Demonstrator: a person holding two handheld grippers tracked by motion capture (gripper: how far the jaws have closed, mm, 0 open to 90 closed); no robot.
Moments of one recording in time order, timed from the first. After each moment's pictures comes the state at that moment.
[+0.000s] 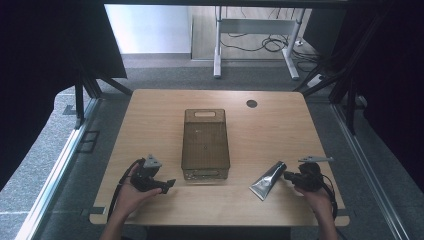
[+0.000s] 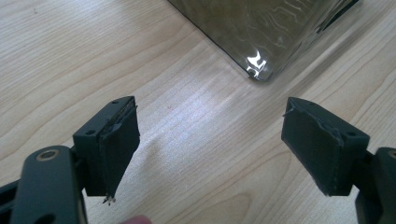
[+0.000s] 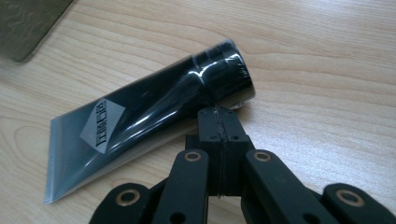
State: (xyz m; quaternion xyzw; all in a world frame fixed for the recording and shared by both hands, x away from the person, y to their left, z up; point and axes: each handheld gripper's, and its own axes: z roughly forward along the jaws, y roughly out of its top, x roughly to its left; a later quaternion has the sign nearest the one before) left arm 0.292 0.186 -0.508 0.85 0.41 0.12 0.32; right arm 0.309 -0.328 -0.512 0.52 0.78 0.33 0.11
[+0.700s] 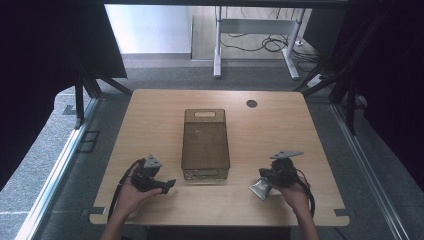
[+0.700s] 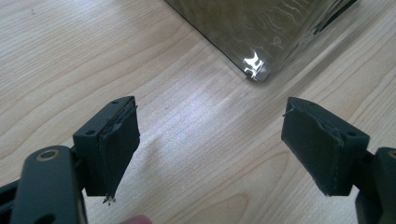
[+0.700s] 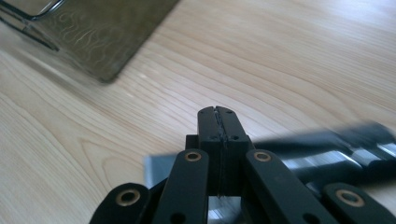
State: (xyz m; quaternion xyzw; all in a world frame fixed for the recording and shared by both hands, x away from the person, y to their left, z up) left arm 0.291 0.185 -0.508 0.84 0.41 0.11 0.32; right arm 0.314 -0.245 -0.494 0.45 0.82 0.33 0.10
